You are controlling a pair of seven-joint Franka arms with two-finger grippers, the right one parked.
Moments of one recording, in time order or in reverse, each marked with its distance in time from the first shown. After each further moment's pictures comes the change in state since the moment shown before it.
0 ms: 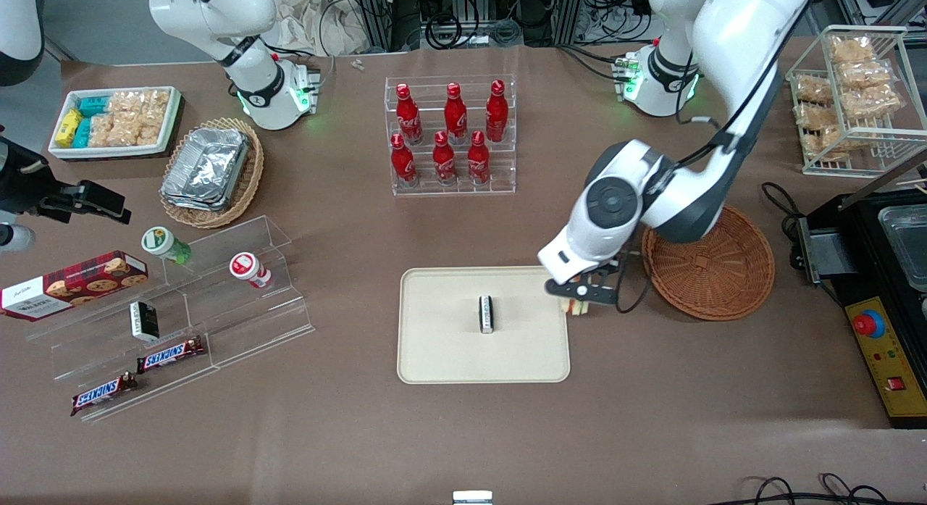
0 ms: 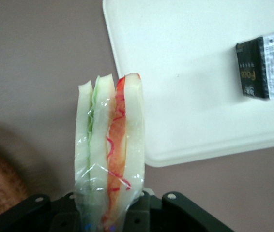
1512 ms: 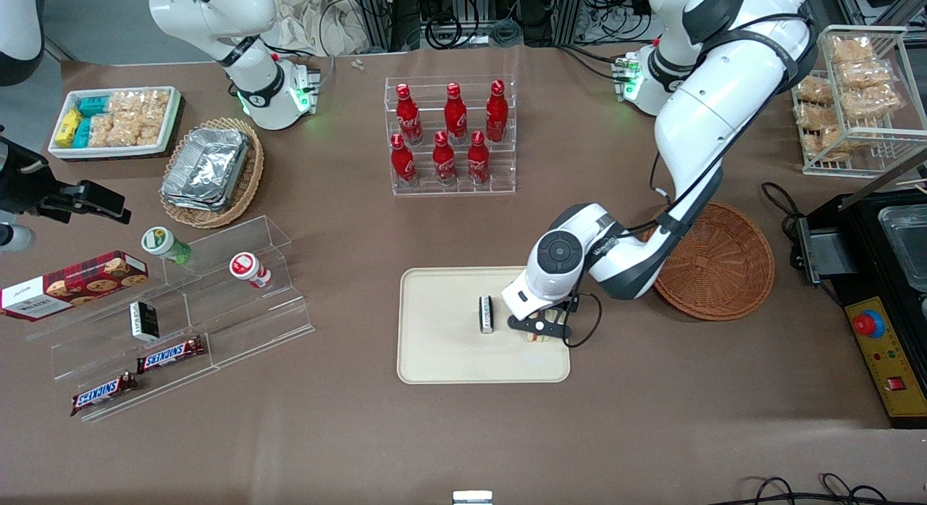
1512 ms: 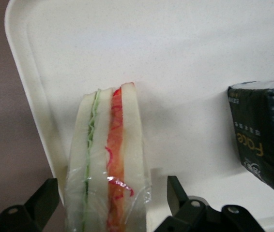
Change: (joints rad) arm -0.019 0.336 -0.056 0.198 0.237 0.110 -0.118
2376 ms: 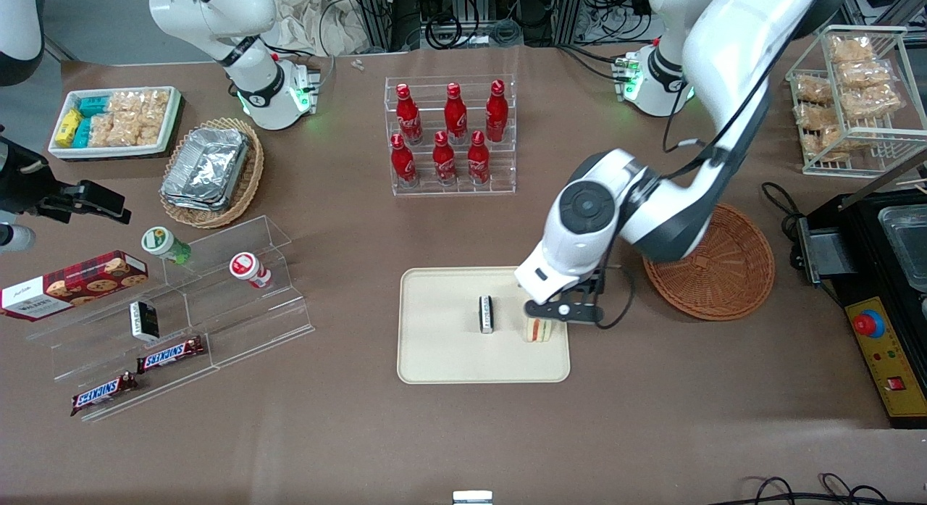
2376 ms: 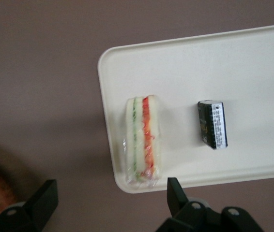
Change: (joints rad) arm 0.005 -0.340 0.040 0.045 -0.268 -0.268 0.095
